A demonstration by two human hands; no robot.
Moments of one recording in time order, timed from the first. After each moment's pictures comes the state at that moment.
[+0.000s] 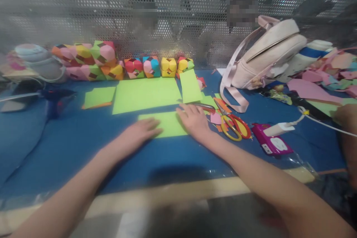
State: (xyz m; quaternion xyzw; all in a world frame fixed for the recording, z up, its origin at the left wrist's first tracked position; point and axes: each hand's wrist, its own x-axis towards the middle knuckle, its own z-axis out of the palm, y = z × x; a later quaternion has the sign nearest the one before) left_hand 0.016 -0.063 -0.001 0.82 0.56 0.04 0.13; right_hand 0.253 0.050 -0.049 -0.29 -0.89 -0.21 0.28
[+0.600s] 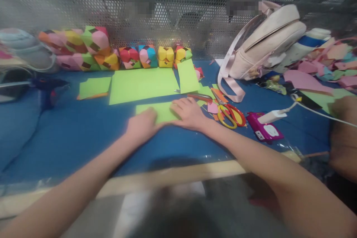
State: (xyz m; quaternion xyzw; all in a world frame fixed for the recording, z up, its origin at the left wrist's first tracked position) left_hand 0.077 -0.061 0.008 0.68 0.73 -0.02 0.05; right_hand 0.258 0.047 -0.036 -0.21 -0.96 -0.07 0.19
